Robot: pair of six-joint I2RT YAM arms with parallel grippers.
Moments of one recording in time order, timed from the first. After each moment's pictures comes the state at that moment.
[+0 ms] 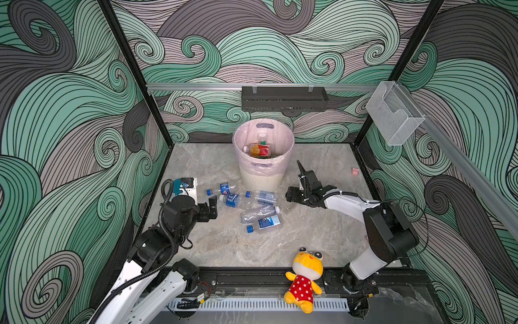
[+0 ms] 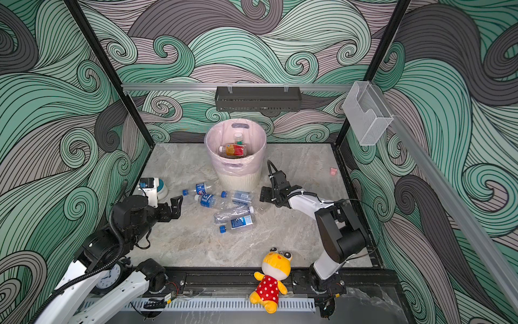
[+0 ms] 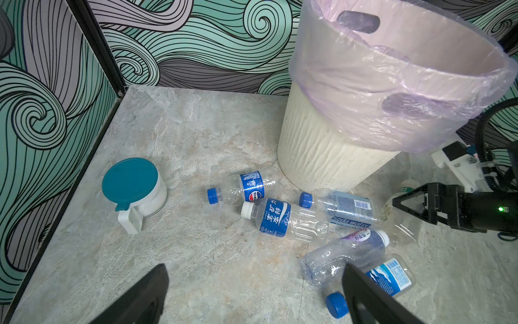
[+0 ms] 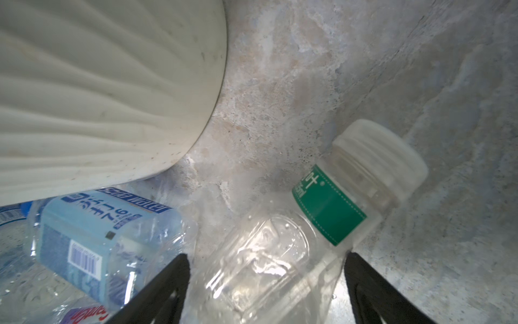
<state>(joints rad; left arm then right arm) -0.51 0.59 0.90 -0.84 -0.35 -0.34 0.46 1.65 0.92 -0.28 -0.03 0.55</state>
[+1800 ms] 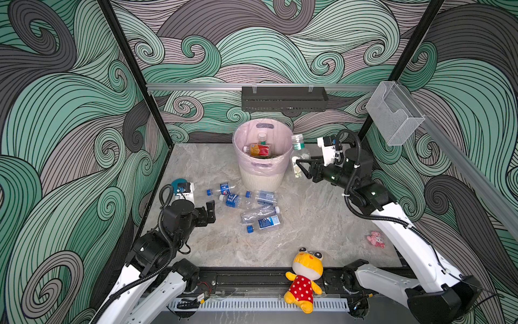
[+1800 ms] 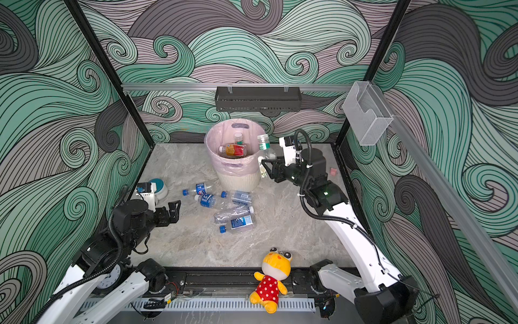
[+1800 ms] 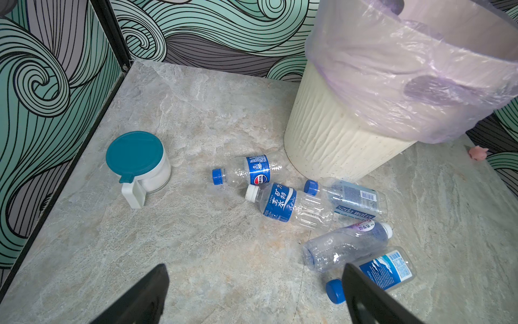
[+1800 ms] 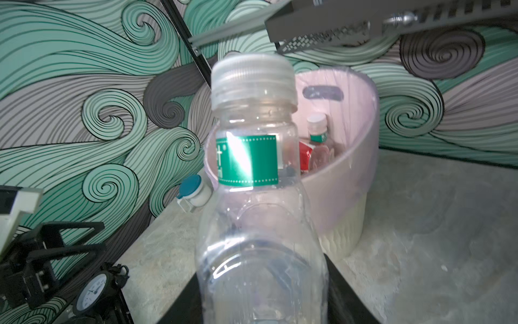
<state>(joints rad) -0.51 0.55 0.88 -0.91 -0.36 -0.42 0.40 1.15 1.22 -0.32 -0.37 0.23</state>
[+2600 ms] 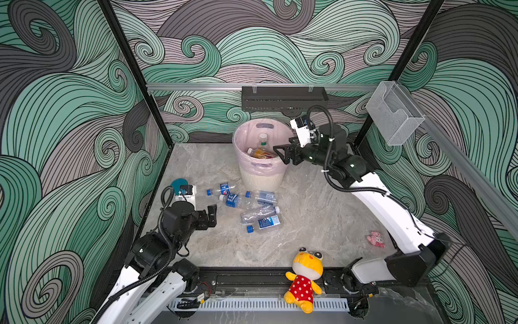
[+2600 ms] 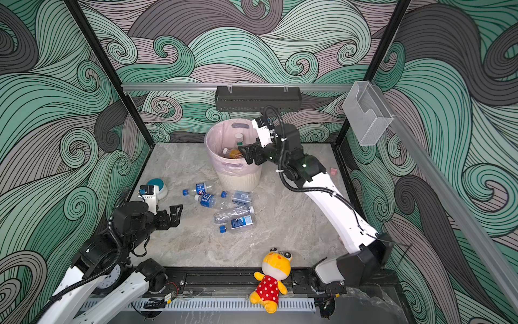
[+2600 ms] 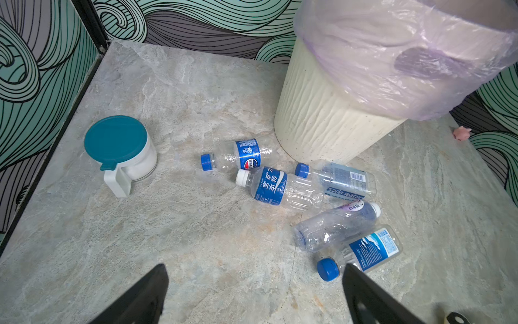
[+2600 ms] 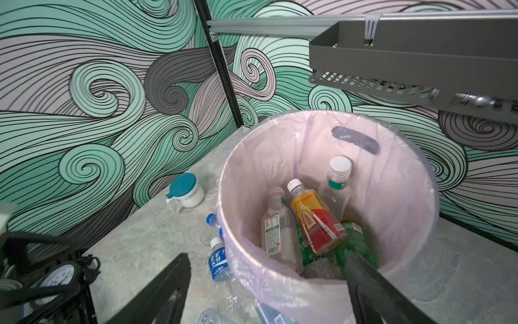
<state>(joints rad) -0.51 0.56 0.87 -0.94 -0.28 -0.42 0.54 1.37 1.53 -0.47 -0.28 0.04</state>
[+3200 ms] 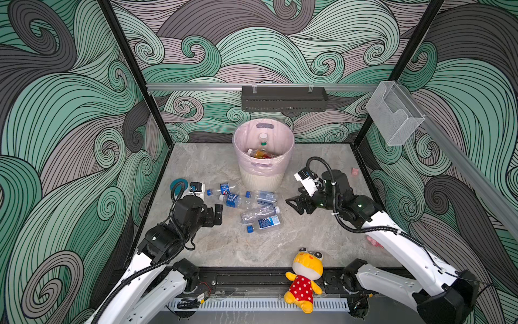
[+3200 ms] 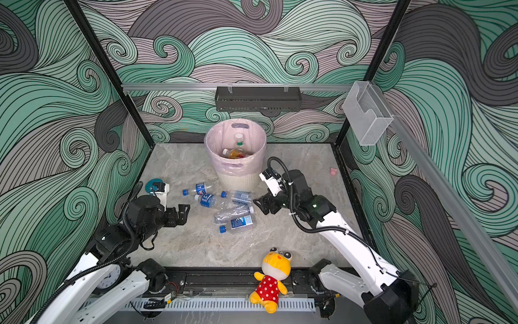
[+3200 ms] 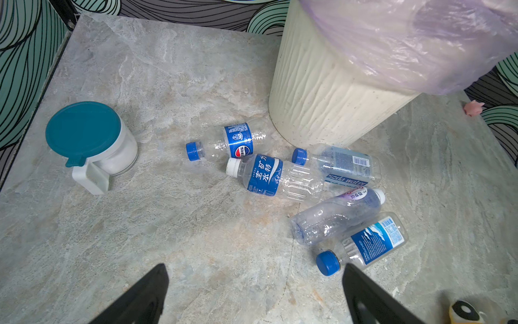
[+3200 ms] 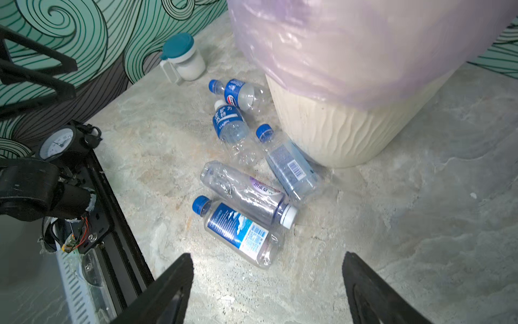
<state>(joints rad) -0.51 0.65 0.84 -0.89 -0.24 -0.41 0.56 1.05 0.93 -0.57 -0.32 -0.04</state>
